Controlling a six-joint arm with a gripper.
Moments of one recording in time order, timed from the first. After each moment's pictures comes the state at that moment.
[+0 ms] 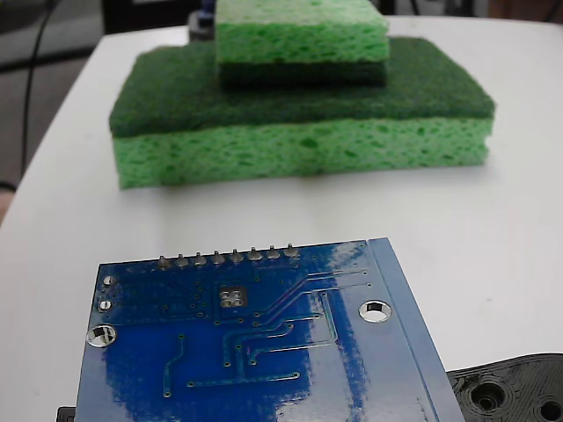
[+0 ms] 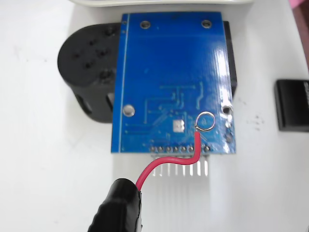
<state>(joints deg) 19.7 121.8 131.7 36.9 -17.2 -6.0</state>
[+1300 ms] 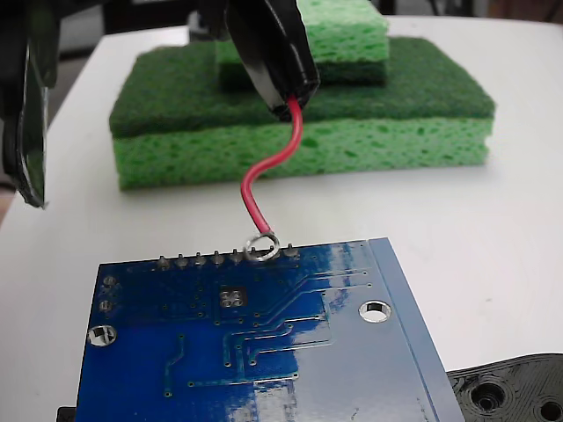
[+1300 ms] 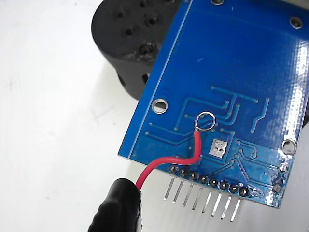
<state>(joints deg) 30.0 94.7 110.9 47.6 -37.4 -29.0</state>
